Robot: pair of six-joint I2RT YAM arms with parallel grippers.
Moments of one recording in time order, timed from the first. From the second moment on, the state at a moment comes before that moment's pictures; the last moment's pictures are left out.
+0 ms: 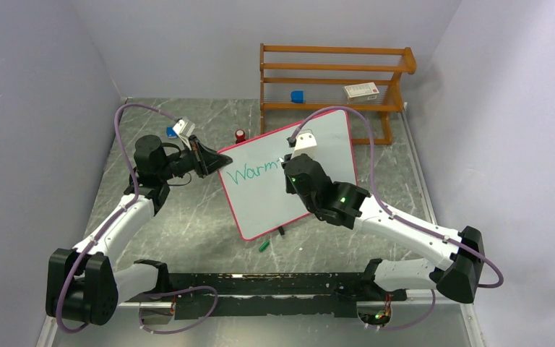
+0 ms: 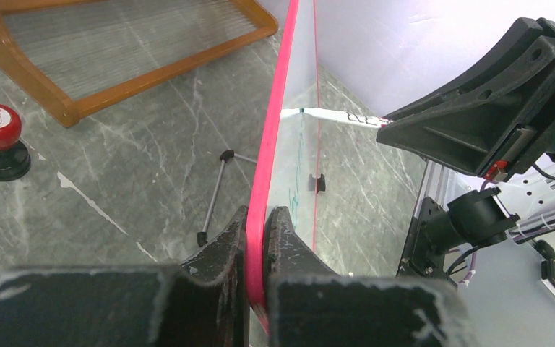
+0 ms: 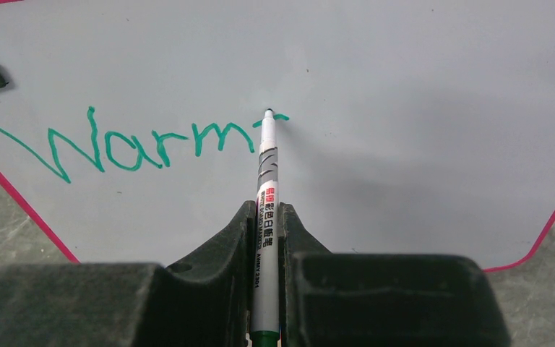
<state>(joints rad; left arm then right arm) -0.18 1.14 0.66 0.37 0.86 -0.40 1.00 1.20 1.05 -0.36 0.62 0.36</state>
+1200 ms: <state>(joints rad) -0.18 1.15 0.66 0.37 0.86 -0.40 0.99 1.20 1.04 -0.42 0.57 0.40</state>
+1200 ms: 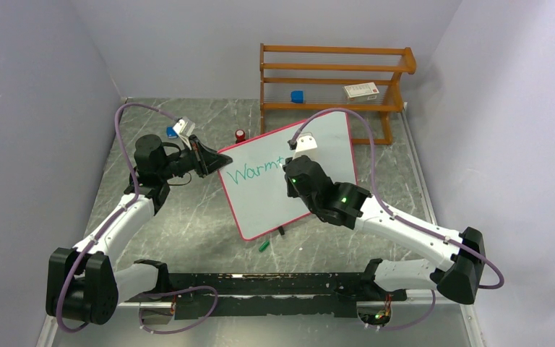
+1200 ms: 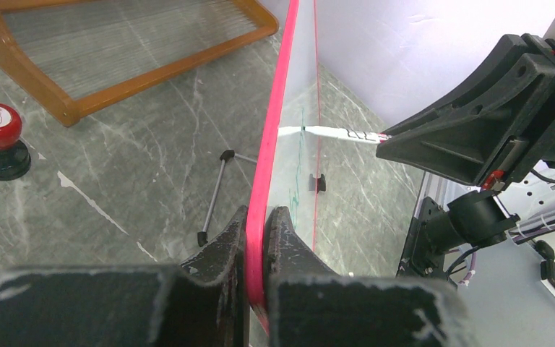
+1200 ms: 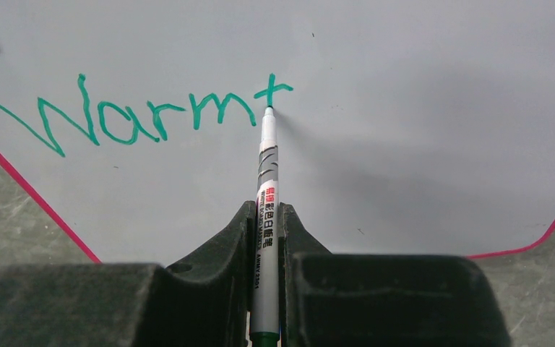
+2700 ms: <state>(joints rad) -0.18 1.15 0.67 0.36 0.86 -0.40 0.99 1.18 1.03 -0.43 0.60 0.39</state>
